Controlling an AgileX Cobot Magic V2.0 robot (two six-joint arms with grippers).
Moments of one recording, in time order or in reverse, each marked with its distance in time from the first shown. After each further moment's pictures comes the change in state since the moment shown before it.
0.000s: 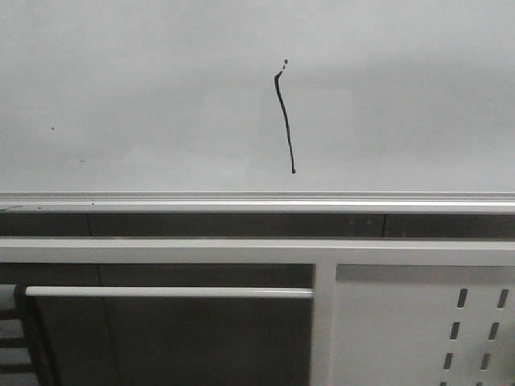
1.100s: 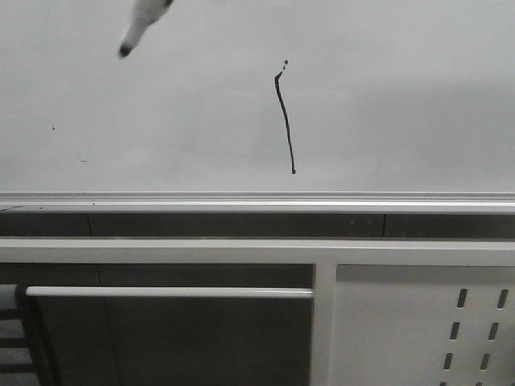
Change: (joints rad) left arm 0.074 -0.255 0.115 0.217 -0.213 -0.328; right arm -0.002 -0.162 0.131 -0.012 -0.190 0.000
